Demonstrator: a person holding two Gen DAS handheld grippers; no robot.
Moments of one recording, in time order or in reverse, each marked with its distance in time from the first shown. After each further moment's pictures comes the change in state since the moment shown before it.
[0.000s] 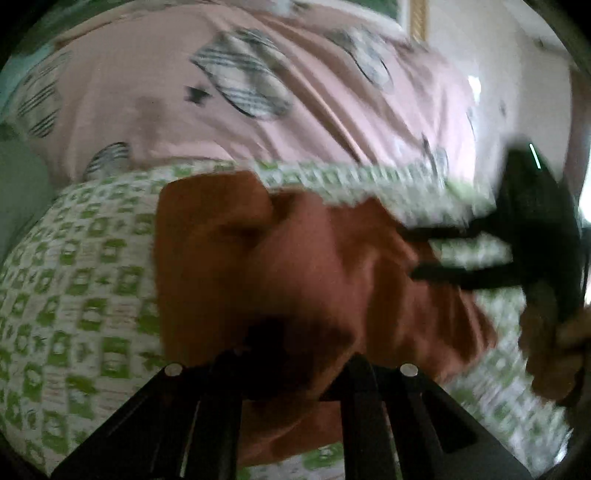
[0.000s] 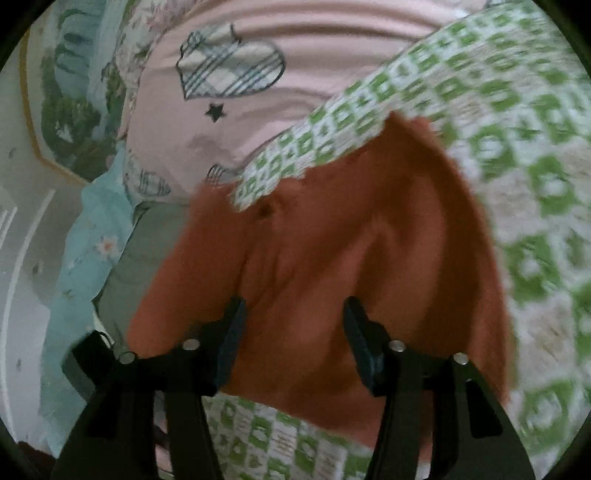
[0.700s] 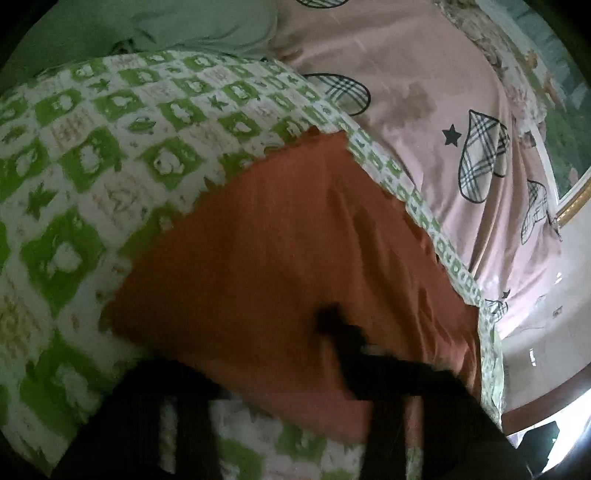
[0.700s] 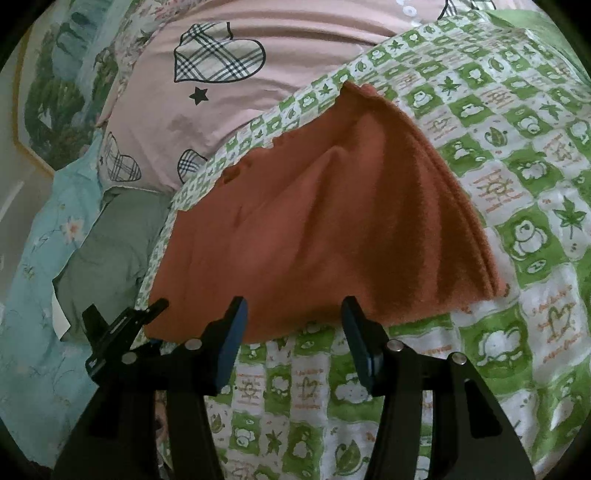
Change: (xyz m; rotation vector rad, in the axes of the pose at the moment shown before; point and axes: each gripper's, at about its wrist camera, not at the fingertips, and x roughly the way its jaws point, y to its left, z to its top) left arm -0.033 0.223 -0.080 -0.837 0.016 0.038; right arm -0.031 0.010 -0.113 -0.017 -0.147 -0.210
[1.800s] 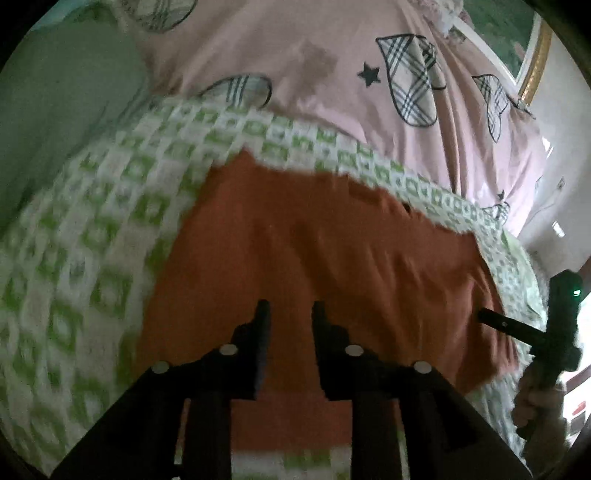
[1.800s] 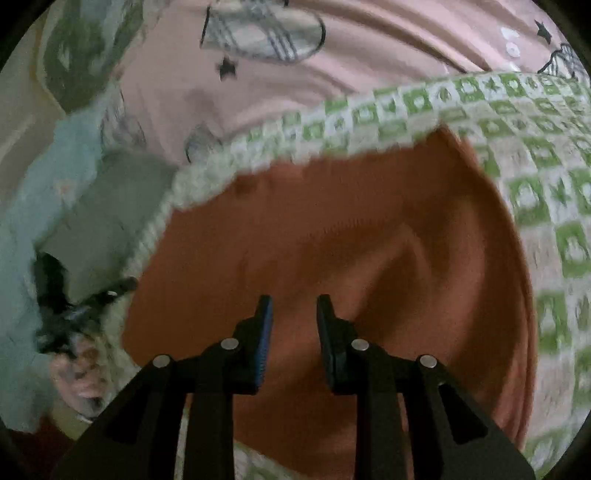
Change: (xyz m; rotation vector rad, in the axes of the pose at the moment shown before) left arm -0.007 -0.063 0.021 0.441 0.119 0.029; right arm 0.071 0.034 0.071 -0.261 0.099 -0.084
